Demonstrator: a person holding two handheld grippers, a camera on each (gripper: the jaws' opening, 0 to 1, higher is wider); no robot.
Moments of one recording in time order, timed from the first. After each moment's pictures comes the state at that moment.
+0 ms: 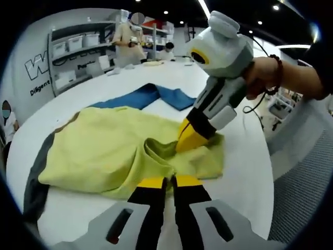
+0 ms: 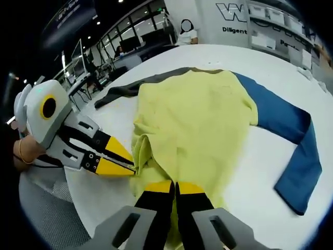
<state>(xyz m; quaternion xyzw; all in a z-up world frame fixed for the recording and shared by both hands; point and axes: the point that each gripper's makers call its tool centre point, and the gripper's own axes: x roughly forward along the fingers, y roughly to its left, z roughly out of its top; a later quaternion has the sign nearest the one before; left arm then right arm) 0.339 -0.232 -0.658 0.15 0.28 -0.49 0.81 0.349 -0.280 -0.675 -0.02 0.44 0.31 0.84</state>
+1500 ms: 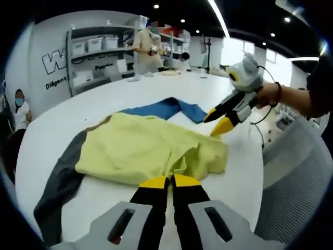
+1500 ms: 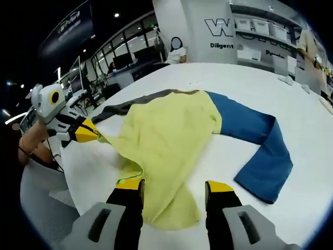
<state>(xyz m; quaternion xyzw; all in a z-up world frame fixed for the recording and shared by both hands) 0.345 -0.164 -0.602 0.12 0.26 -0.44 0.85 0.343 -0.339 -0.636 0.00 0.38 0.27 0.89</state>
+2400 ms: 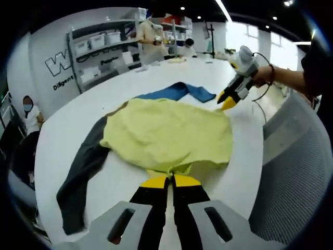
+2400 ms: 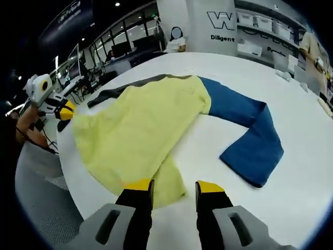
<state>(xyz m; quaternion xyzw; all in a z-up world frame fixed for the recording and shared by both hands) 0.316 -0.094 -0.601 0.18 0.29 -0.40 0.85 0.323 -0.368 -0.658 -0.04 0.41 0.26 0.87</state>
